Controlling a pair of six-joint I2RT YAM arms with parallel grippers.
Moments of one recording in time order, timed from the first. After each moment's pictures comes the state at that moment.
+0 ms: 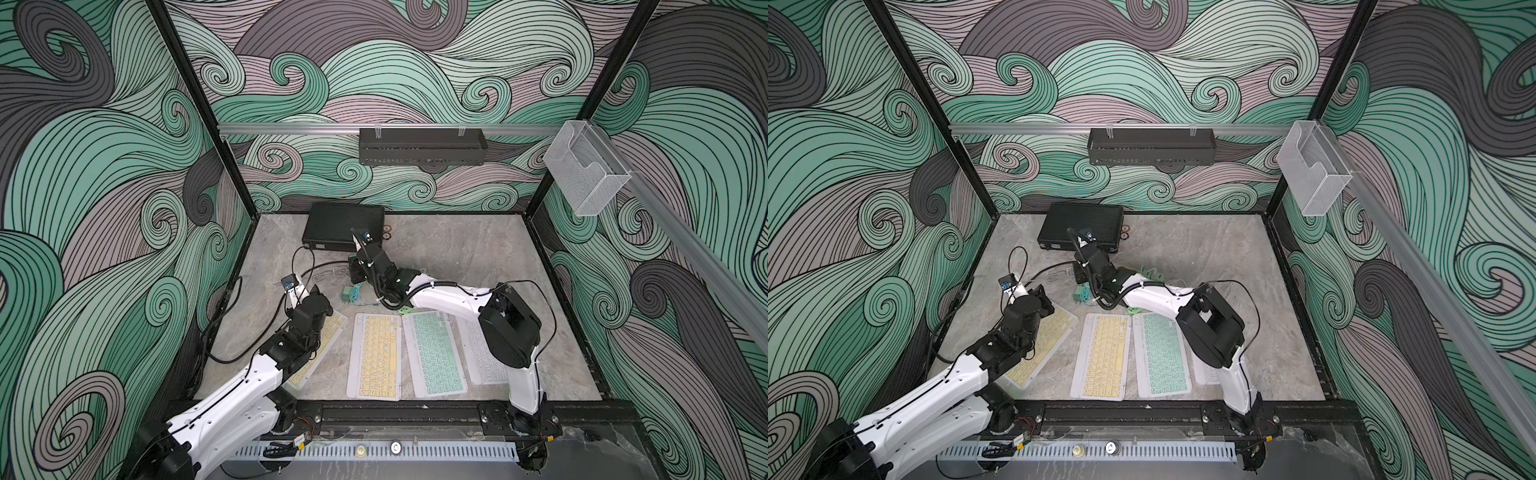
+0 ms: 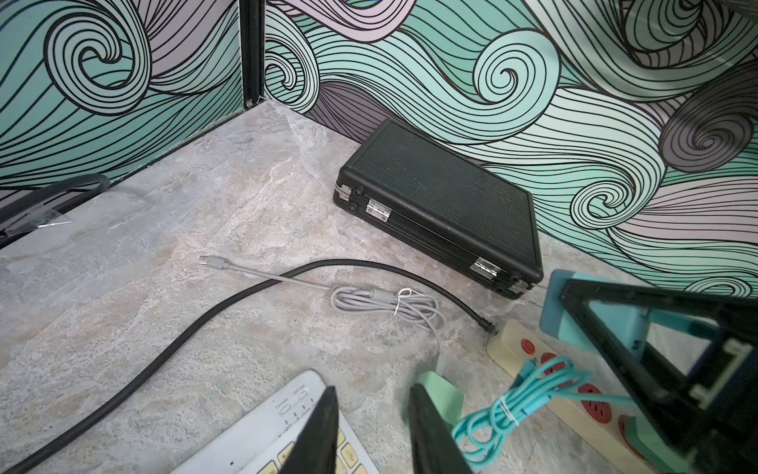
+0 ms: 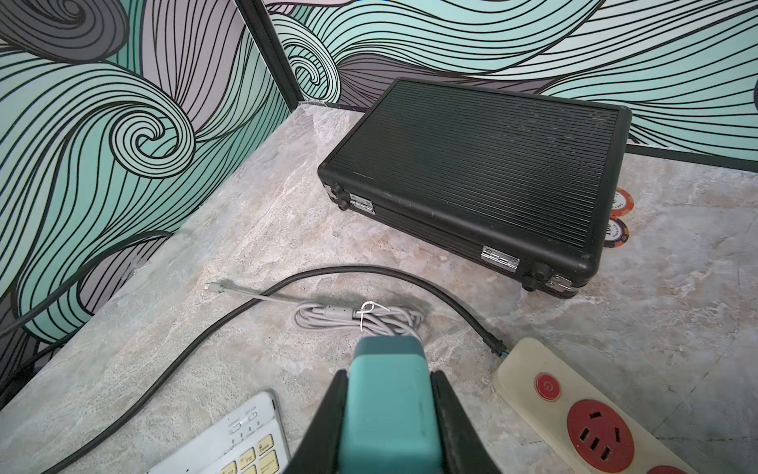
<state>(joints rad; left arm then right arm) -0.57 0.83 0.41 -0.04 -0.70 -0.64 0.93 2.02 1.52 0.01 0.29 0.35</state>
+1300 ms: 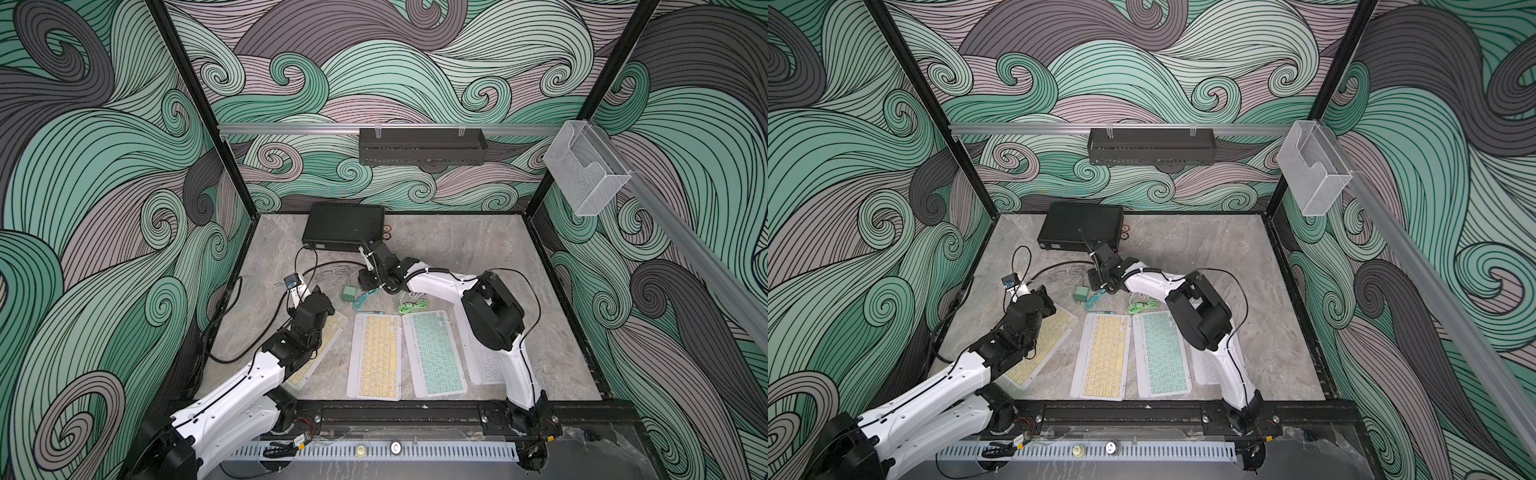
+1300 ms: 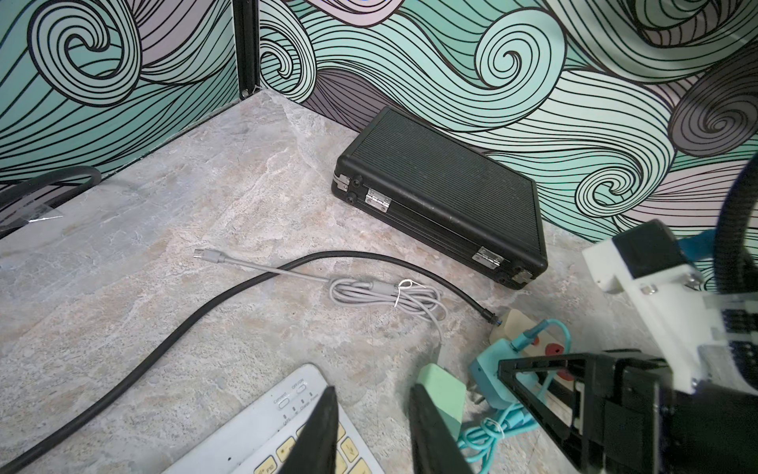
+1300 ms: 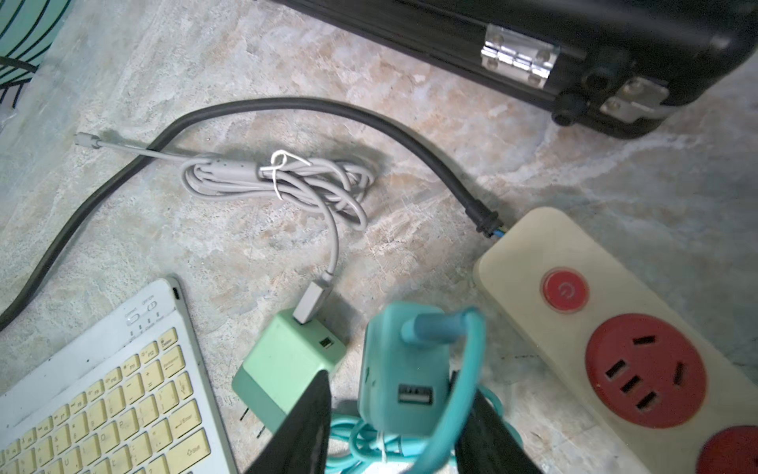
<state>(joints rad) -0.57 0.86 0.41 -0.04 -0.69 -0.64 0.81 2.17 1.66 -0.35 0.00 0.35</state>
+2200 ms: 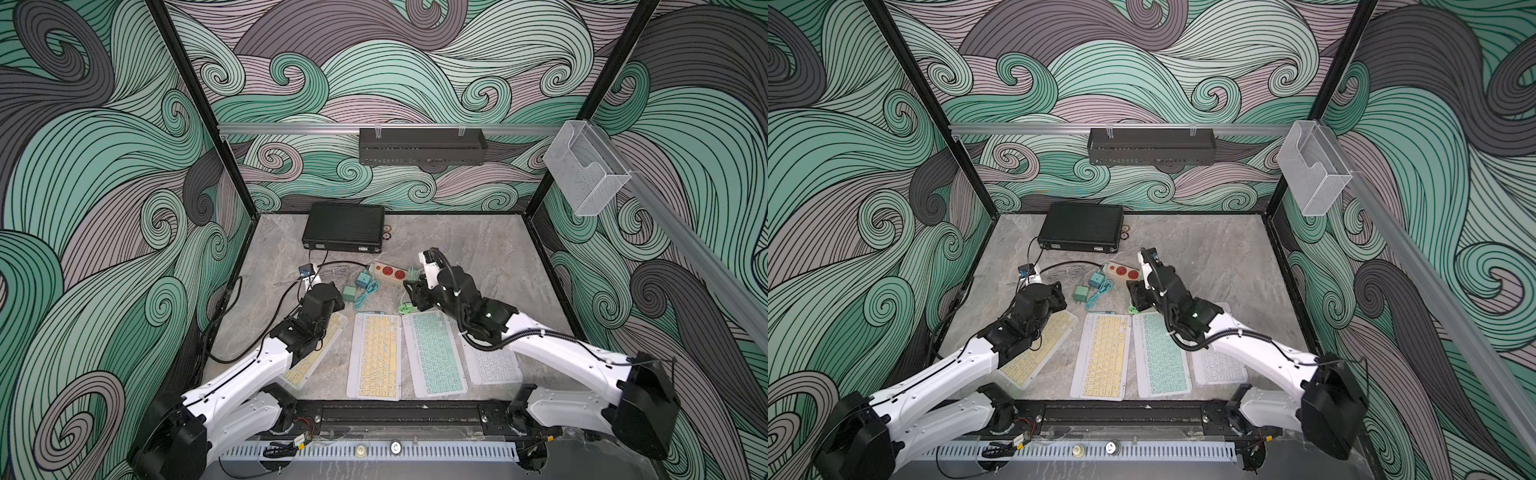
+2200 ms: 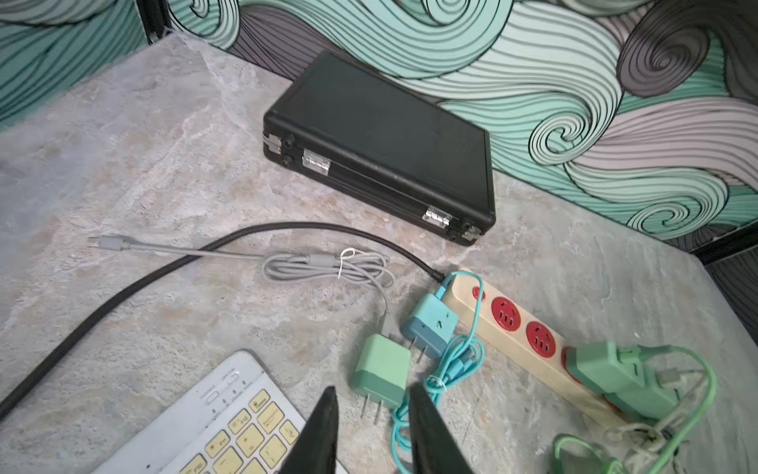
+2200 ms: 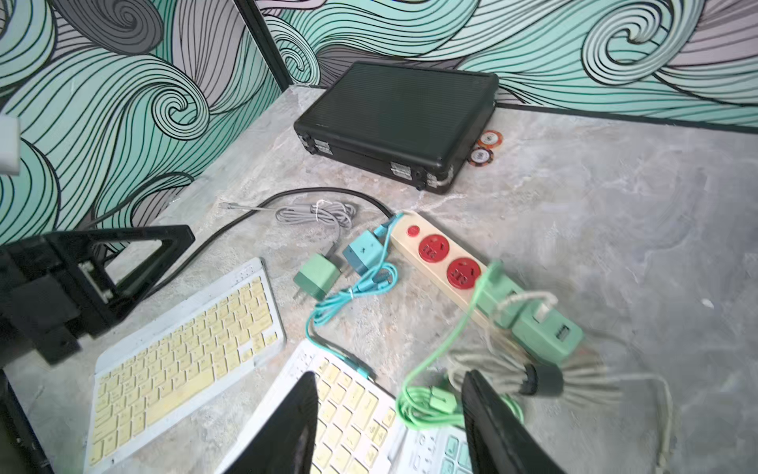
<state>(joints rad) -0.57 1.01 0.53 -0.07 -0.49 -0.64 0.83 1.18 0.77 -0.08 0.19 0.34</state>
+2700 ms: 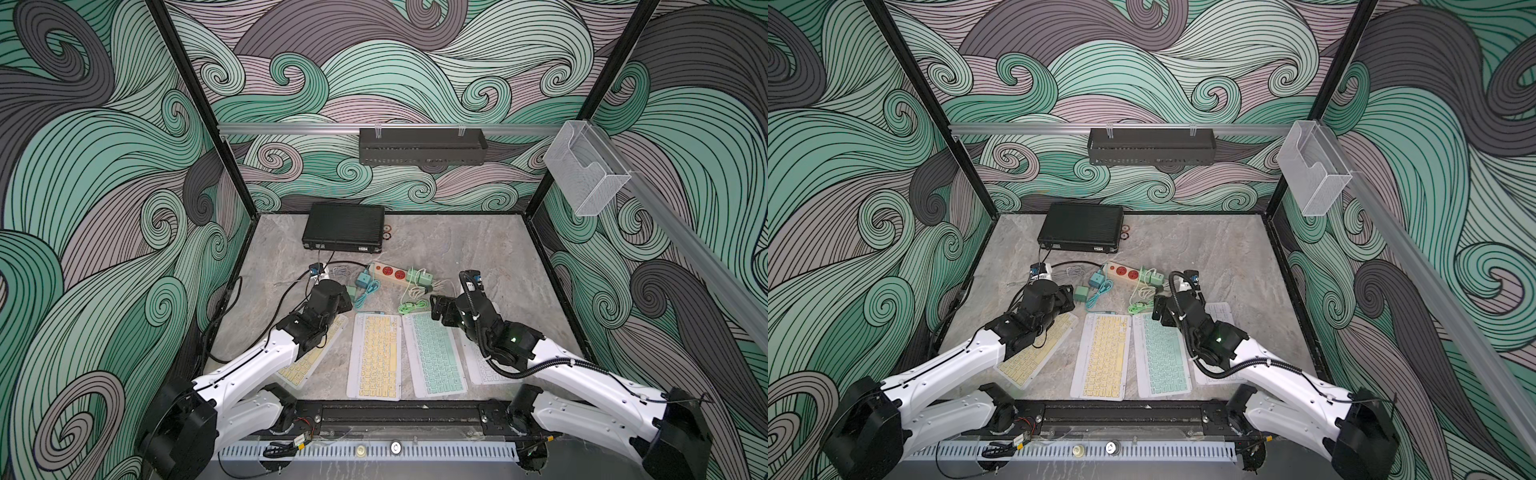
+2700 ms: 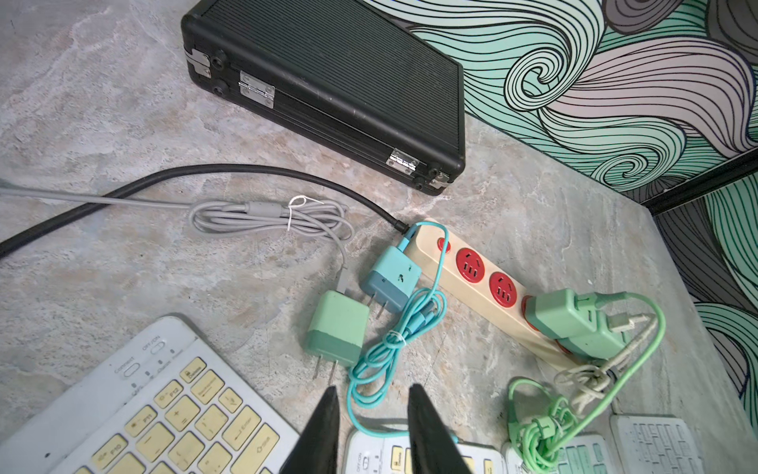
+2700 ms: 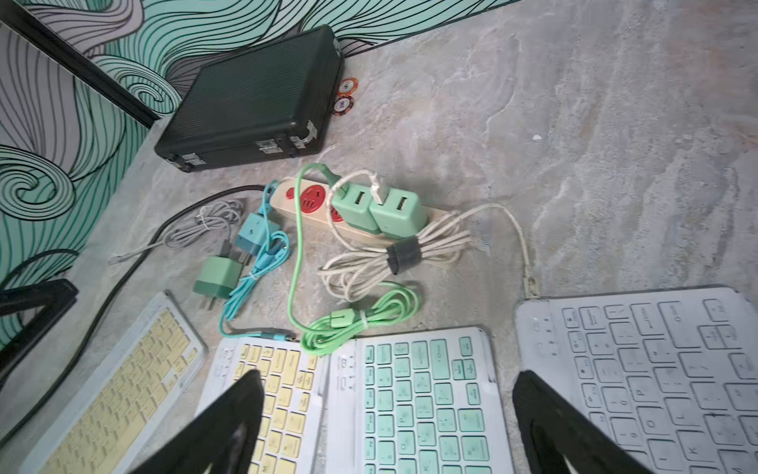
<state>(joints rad) -0.57 1.07 0.56 -0.09 -0.34 -0.70 0.82 0.97 0.60 -0.29 0.41 0.70</state>
